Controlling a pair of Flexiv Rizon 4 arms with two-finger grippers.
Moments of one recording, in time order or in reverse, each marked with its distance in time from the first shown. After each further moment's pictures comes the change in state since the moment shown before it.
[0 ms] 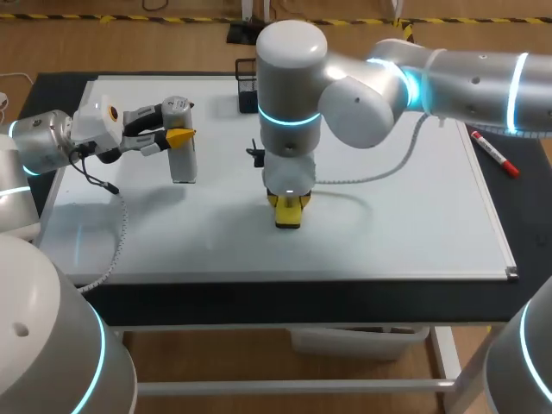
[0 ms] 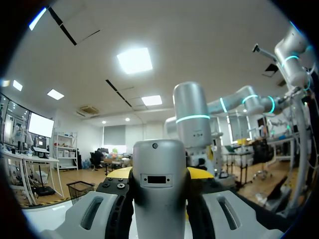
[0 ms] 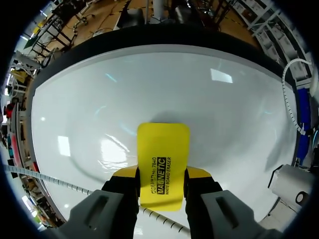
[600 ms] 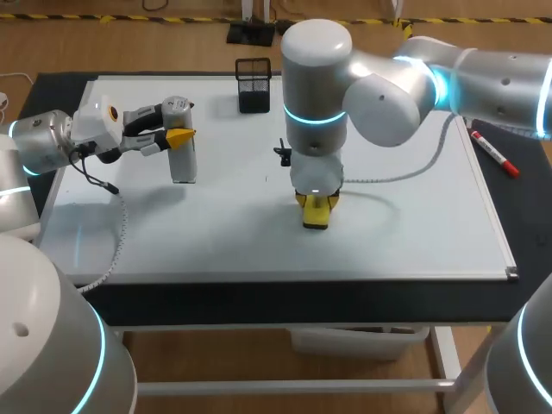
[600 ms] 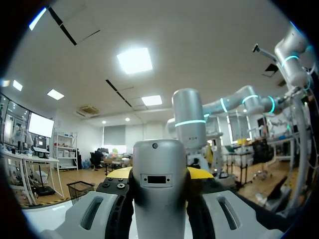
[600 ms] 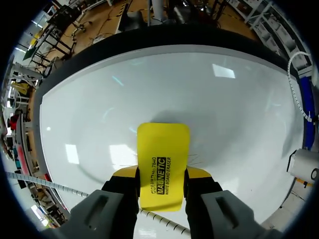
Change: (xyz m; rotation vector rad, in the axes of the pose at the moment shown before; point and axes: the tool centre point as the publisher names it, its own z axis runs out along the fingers) left arm 0.000 0.000 0.000 0.000 0.000 0.000; right arm 0.057 0.000 0.000 -0.011 0.052 0.079
